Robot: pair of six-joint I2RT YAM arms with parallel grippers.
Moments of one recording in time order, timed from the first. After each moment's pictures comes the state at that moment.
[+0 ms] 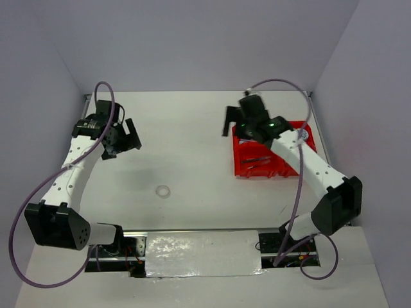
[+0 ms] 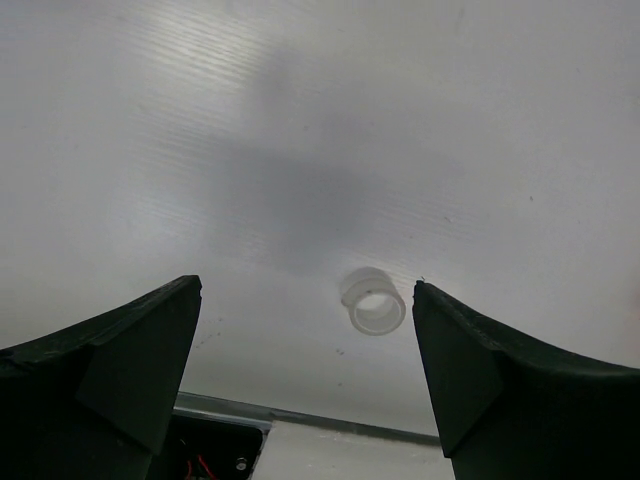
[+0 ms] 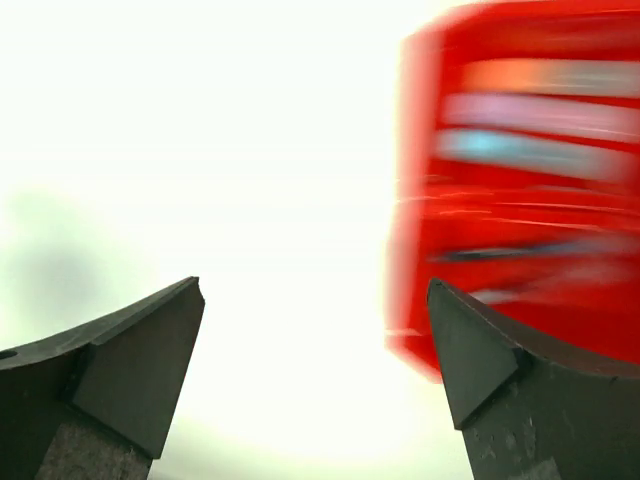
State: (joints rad) left arm -0.10 1.33 1.31 -1.02 -0.08 -0.47; right arm 0.41 1.42 1.35 -0.68 0.22 0.53
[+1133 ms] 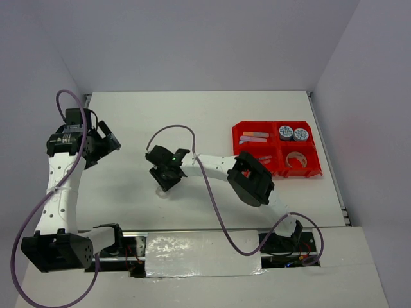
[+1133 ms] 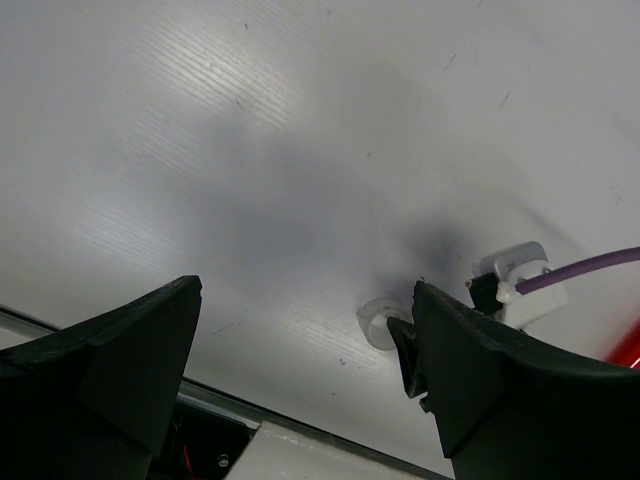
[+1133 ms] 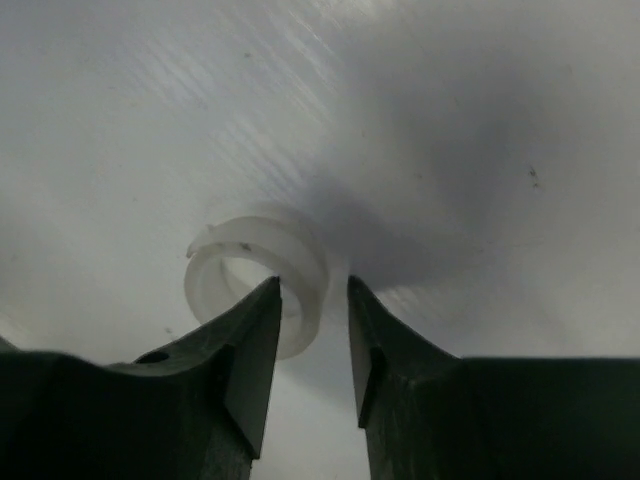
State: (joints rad) left arm 0.13 1.15 1.27 -1.08 -0.11 -0.53; right arm 1.07 2.21 1.73 -0.59 -0.03 0.35
